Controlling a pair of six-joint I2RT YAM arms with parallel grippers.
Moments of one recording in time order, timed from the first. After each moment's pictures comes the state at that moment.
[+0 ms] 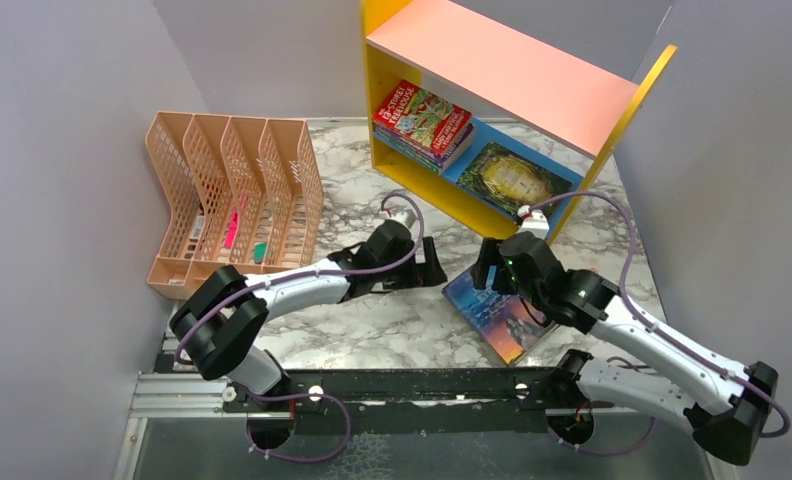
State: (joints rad) left arm -0.82 1.51 0.86 -0.02 0.10 -0.81; right arm 0.82 0.86 0.80 -0.64 0.41 0.67
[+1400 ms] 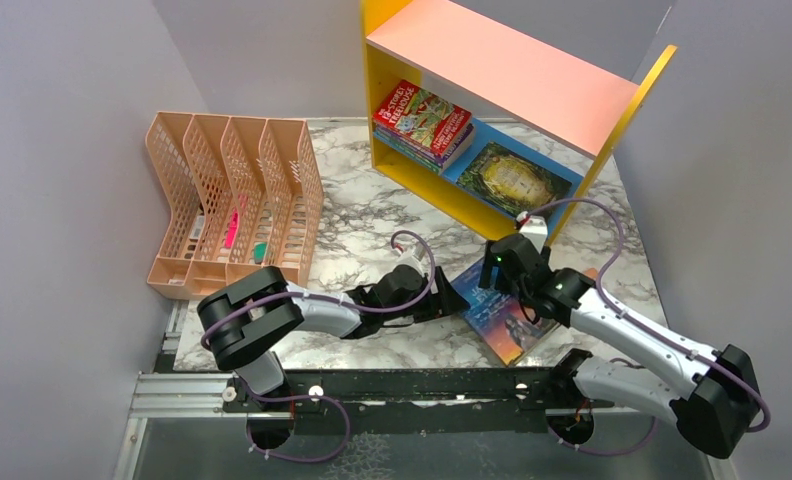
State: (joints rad) left arm -1.06 1.62 0.58 0.56 0.03 -1.17; right arm 0.72 1.00 0.66 -0.54 0.49 0.65
